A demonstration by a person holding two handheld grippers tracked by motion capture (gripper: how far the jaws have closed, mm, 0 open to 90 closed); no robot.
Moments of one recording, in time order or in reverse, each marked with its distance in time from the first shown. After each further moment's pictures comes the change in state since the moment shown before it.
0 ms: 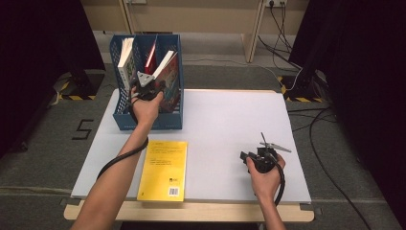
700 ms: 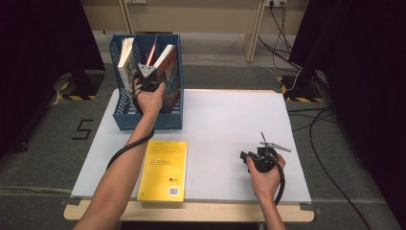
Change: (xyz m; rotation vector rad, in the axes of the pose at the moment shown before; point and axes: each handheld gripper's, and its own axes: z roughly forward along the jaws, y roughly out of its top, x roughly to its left) left arm -0.001 0.017 0.026 -0.050 0.070 -0.031; right arm -0.001 0.001 0.002 -0.002 0.006 0.001
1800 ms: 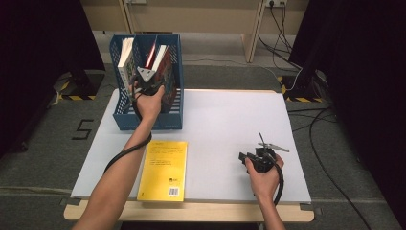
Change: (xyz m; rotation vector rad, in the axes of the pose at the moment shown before) left arm 0.005 -0.012 -0.012 0.008 0.039 0.042; right arm 0.001 -0.002 0.003 0.020 0.005 -0.007
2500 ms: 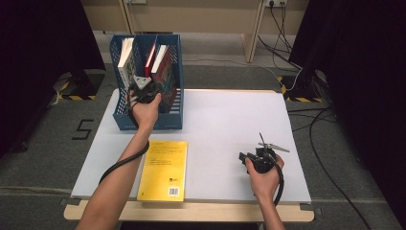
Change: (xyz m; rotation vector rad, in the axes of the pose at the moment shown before) left arm 0.000 -0.012 -0.023 0.061 -0.020 -0.065; right arm 0.001 0.000 -0.002 -0.001 -0.005 0.004
